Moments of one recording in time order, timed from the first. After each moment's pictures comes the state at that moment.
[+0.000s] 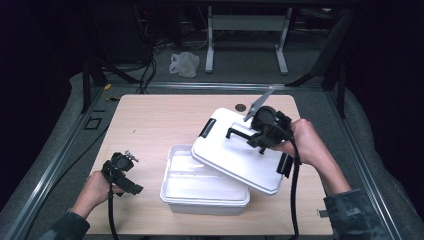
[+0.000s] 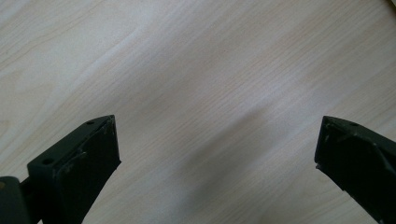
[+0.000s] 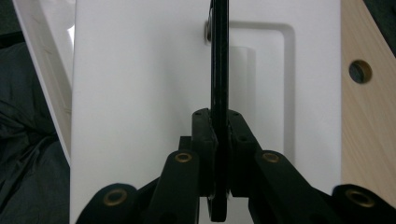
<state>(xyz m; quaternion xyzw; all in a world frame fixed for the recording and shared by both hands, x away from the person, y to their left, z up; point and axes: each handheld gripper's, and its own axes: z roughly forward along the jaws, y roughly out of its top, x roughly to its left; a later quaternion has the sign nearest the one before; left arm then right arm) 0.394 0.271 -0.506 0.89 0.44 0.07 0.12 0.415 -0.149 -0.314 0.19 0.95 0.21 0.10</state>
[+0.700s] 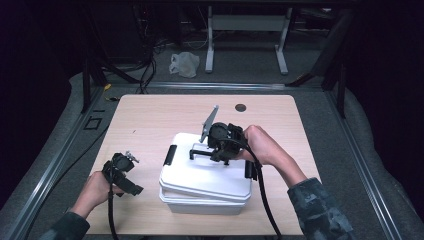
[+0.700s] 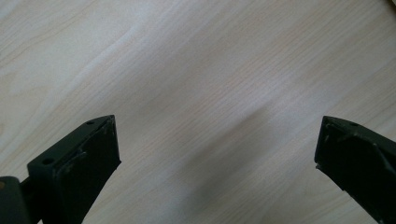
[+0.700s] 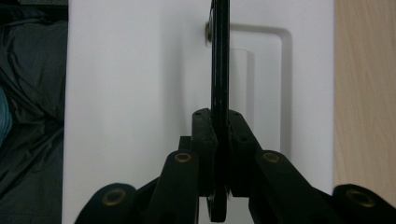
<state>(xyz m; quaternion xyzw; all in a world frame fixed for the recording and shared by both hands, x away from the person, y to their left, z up) 0.393 0.269 -0.509 0.89 0.43 0.07 0.12 0.416 -0.062 -0.355 0.05 0.98 0.19 0.05</state>
